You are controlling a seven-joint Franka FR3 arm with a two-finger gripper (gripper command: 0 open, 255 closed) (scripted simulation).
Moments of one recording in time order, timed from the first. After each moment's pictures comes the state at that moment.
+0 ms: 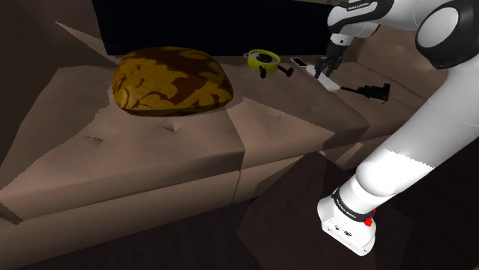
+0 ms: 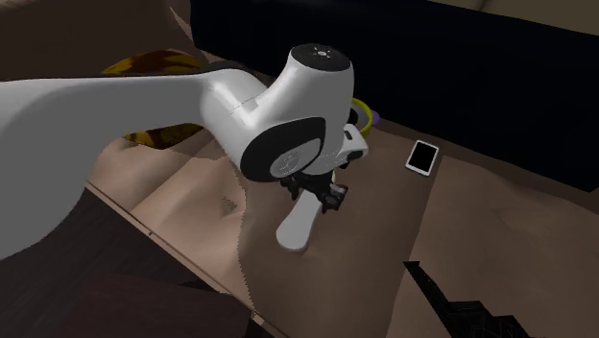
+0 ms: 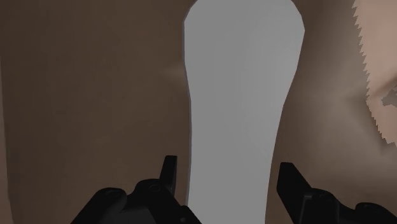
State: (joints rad) arm -0.28 0.05 -0.46 -1.94 0.03 1.99 -0.44
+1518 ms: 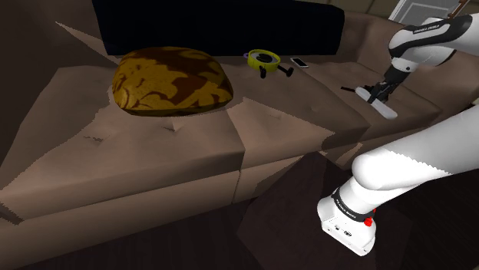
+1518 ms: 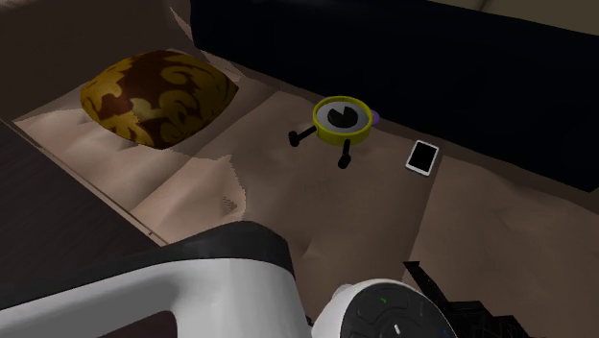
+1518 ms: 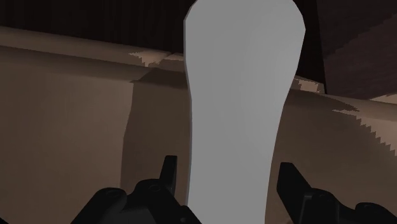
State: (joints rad) arm -0.49 -0.27 -0.68 -2.26 -0.18 2.04 -0.76
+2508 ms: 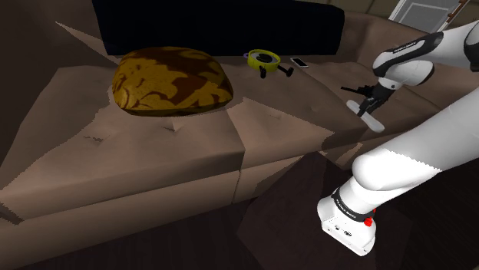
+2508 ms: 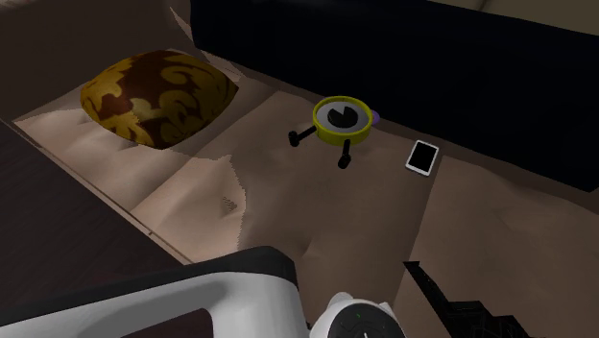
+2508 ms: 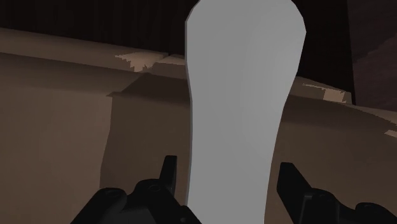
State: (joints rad) arm -0.47 -0.14 -0.73 -2.38 -0.11 2.27 -0.82
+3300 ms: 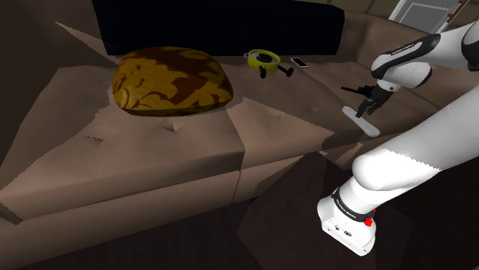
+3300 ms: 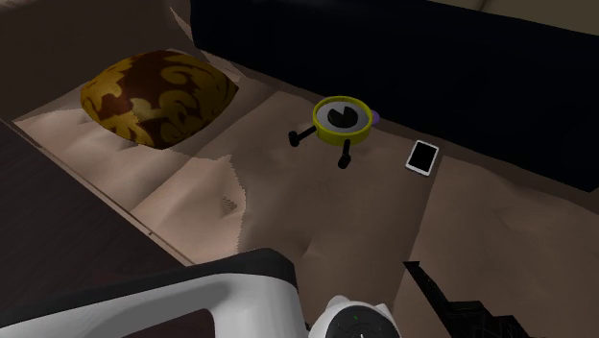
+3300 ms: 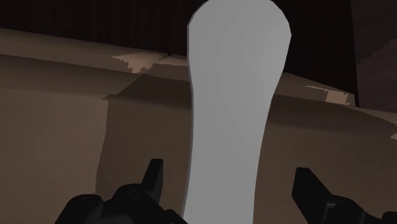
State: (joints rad) arm -0.47 -0.13 -0.74 -2.39 -0.10 2.29 -0.82
